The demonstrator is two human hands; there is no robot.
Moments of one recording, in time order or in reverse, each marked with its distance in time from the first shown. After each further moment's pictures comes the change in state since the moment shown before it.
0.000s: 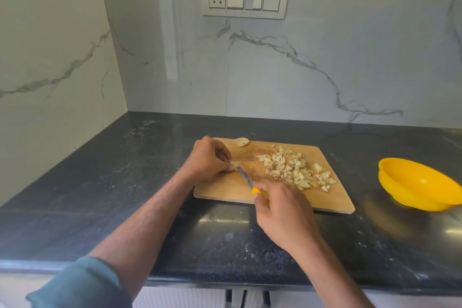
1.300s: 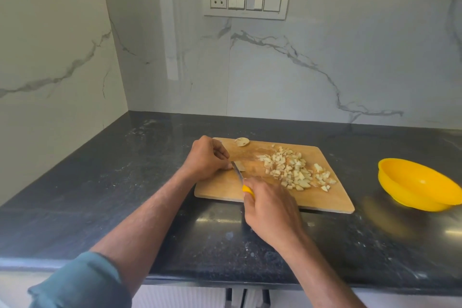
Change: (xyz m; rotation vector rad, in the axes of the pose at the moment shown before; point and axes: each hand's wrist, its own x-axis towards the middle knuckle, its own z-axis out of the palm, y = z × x) left_hand 0.001 -0.004 -0.002 -0.026 0.031 -0.007; right_hand 0.010 -0.008 0.022 -0.063 -0.012 -0.038
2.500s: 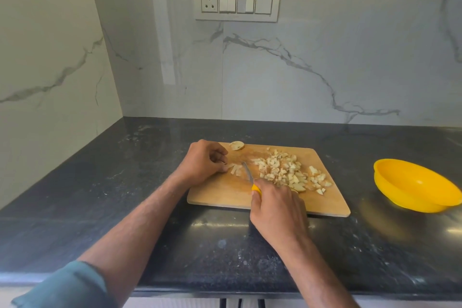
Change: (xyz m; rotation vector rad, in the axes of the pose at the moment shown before) left_hand 0.007 0.000 0.003 0.051 -0.023 0.127; right_hand 0.003 0.018 -0.005 -0.082 0.082 0.123
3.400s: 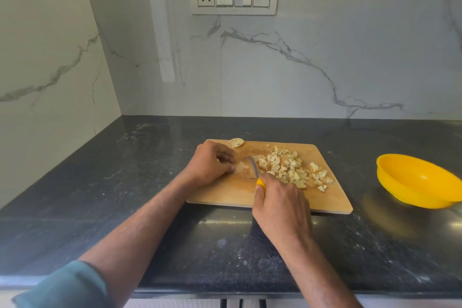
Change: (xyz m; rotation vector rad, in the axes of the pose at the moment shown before) left_hand 0.003 0.005 0.017 0.003 -0.043 0.003; right_hand 0.001 0.001 -0.003 0.028 0.043 0.077
